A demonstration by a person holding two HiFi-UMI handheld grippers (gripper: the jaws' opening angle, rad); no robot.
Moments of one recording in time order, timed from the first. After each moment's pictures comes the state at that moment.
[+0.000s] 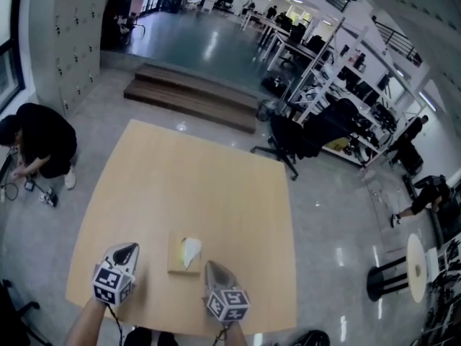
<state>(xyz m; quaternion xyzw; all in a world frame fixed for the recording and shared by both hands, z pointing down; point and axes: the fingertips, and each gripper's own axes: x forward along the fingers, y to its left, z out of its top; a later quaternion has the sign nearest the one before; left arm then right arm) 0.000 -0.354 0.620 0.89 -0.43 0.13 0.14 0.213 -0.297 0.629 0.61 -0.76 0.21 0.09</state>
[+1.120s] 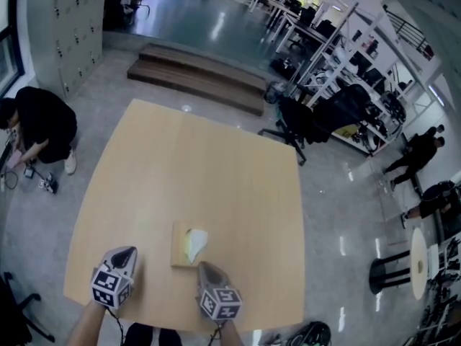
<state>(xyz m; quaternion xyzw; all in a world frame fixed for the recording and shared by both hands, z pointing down) -0.013 -0.333 0.687 0.87 -0.42 0.16 0.19 0.190 -0.285 0.702 0.60 -0.74 0.29 0.13</state>
